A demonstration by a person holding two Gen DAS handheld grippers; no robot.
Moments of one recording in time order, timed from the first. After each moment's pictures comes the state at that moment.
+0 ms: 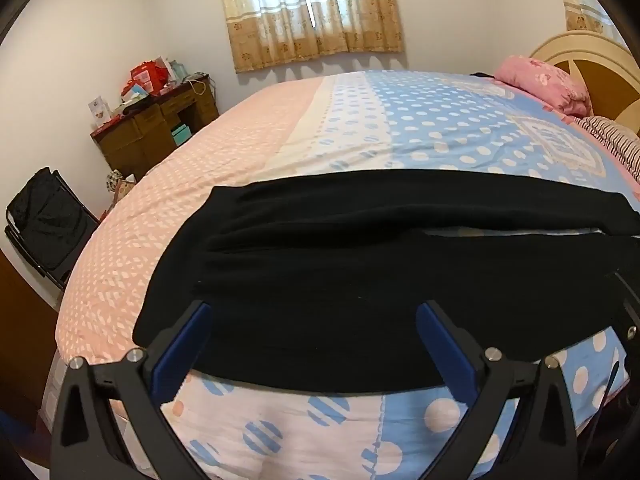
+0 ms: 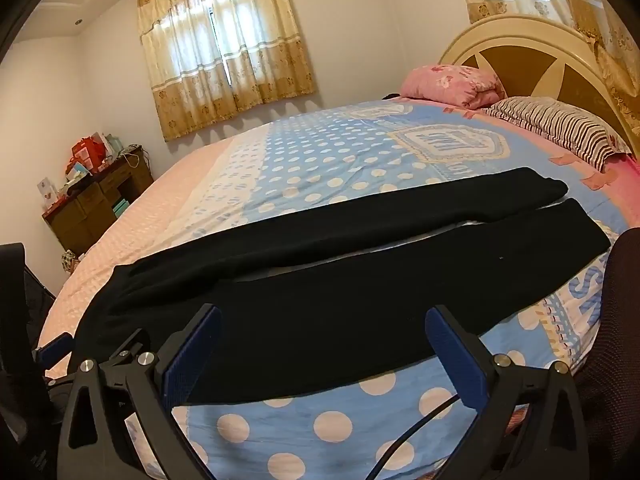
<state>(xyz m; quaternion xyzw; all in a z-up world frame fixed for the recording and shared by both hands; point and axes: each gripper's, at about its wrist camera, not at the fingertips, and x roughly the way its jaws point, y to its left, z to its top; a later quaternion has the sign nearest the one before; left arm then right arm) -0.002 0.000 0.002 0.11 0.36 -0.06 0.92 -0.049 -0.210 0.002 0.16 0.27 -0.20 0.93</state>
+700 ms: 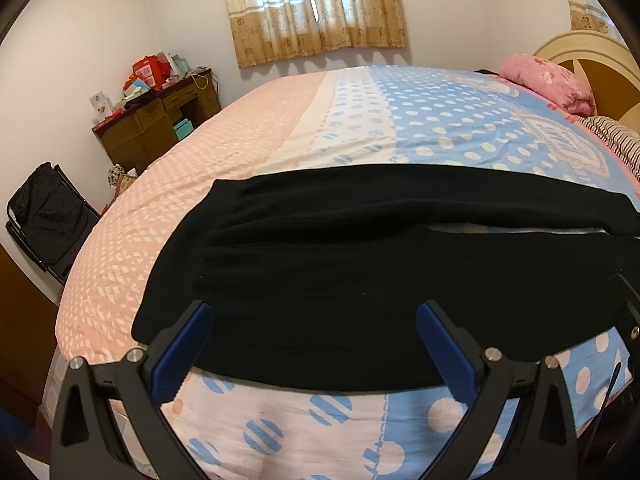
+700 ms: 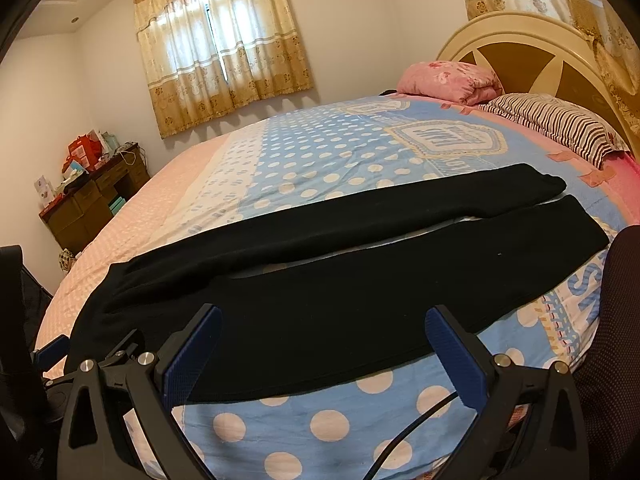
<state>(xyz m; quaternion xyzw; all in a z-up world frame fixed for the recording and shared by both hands) 0.002 0.001 -0.003 0.11 0.37 -0.06 0.92 -0.048 -0.212 -0.001 0.16 0.28 -0.20 0.93</state>
